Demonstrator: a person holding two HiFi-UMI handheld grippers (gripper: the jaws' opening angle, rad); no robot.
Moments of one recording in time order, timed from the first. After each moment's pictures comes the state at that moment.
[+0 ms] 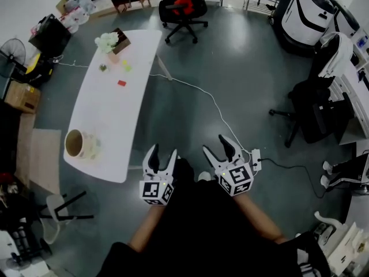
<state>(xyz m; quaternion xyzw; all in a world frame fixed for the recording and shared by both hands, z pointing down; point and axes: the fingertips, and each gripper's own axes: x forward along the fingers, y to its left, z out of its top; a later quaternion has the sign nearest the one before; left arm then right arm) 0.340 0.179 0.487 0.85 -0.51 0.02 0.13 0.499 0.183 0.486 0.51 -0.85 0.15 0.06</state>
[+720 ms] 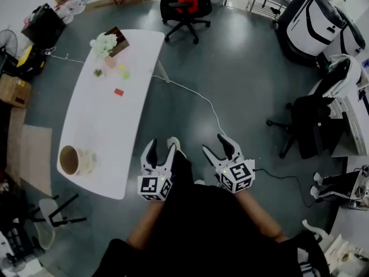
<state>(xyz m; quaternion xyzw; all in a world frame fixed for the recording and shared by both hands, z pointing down) 0.323 0.030 0.499 0.84 -0.51 0.01 0.16 0.484 0.043 0.505 0.48 -0.86 0.16 0.11</state>
